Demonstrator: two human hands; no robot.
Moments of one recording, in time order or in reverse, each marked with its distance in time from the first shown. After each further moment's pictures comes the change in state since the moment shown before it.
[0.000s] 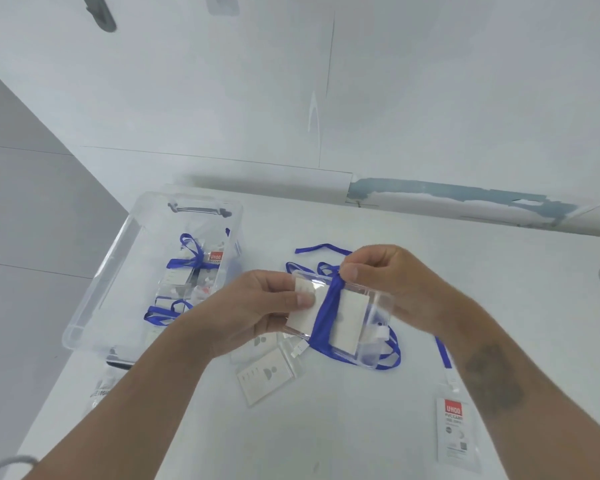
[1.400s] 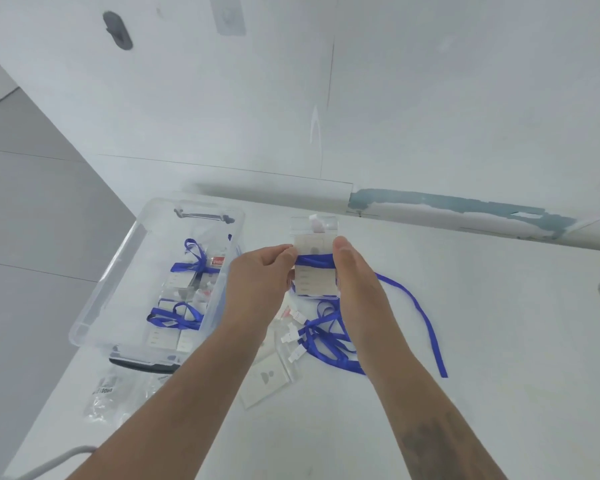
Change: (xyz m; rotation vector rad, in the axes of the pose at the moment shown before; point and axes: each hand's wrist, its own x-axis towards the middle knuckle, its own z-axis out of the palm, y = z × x) left_hand 0.020 0.010 0.042 0.155 0.805 0.232; right_hand -0.002 0.020 0.053 -0.055 0.422 -0.104
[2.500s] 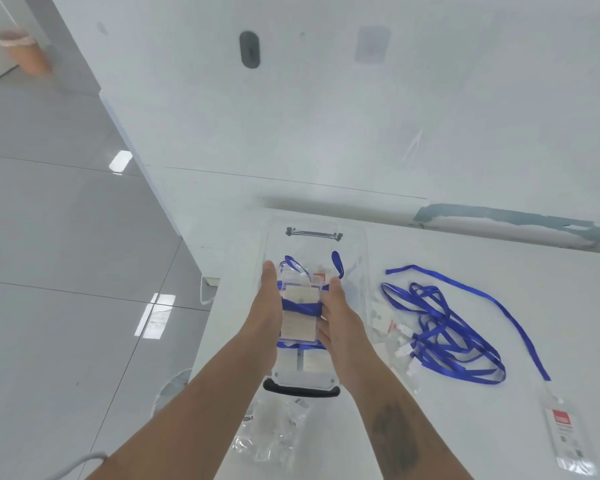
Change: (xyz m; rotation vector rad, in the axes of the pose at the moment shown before) left_hand 0.114 -0.060 -0.214 -0.123 -0.214 -0.459; right_hand 0.038 0.051 0.257 0.193 0.138 0.493
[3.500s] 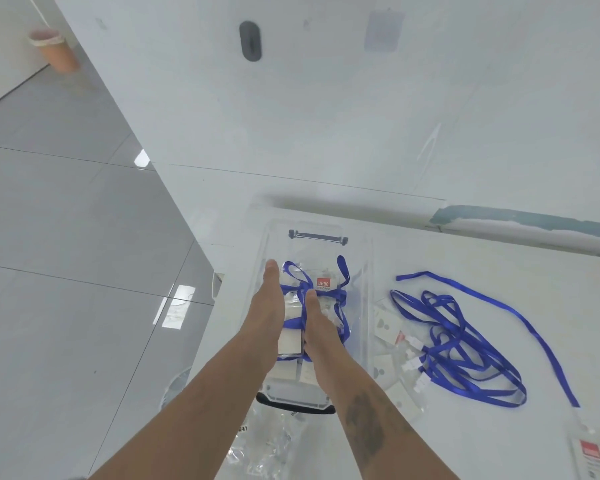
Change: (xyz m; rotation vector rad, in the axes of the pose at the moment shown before) left_hand -0.001 0.025 0.020 -0.015 0.132 -0.035; right_hand 0.039 0.009 0.024 -0.049 0.099 0.166
